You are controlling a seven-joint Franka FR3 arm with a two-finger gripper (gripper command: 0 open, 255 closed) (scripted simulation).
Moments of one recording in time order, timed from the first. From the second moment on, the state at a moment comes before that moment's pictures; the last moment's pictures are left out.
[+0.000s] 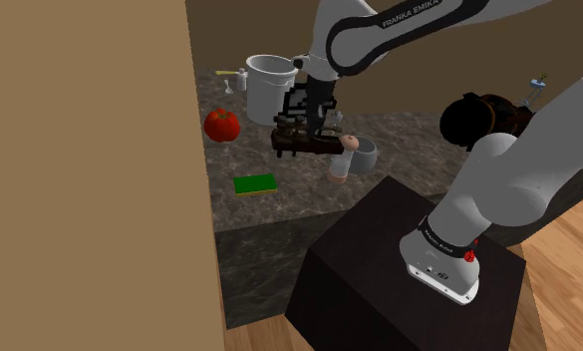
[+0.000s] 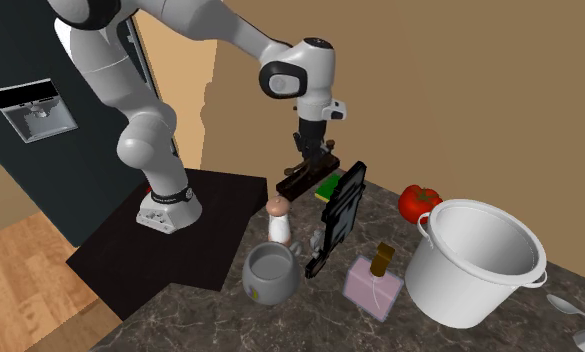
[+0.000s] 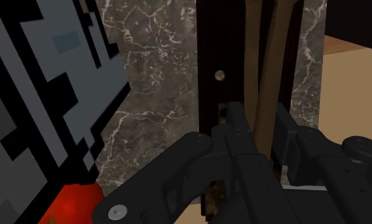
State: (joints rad) arm 0.29 -0.22 -0.11 -2.43 0.00 2.20 -0.72
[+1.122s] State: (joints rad) arm 0.13 -0.37 -0.32 -2.48 -0.12 2.10 -1.01
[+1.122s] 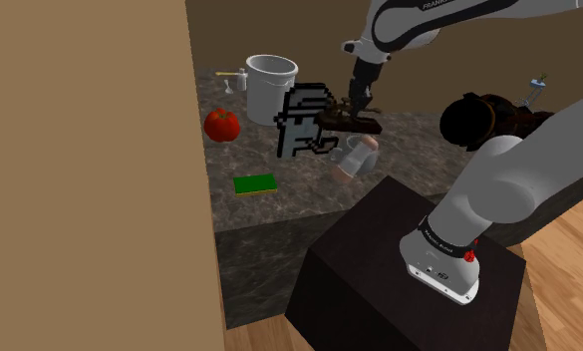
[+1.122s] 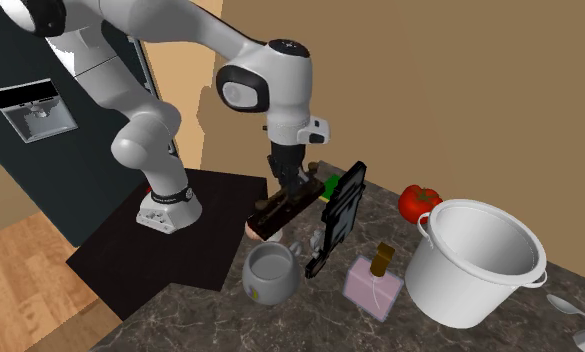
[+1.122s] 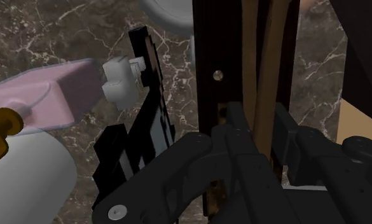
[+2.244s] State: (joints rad) arm 0.06 -0.29 -0.47 -2.52 -0.15 2.23 -1.19
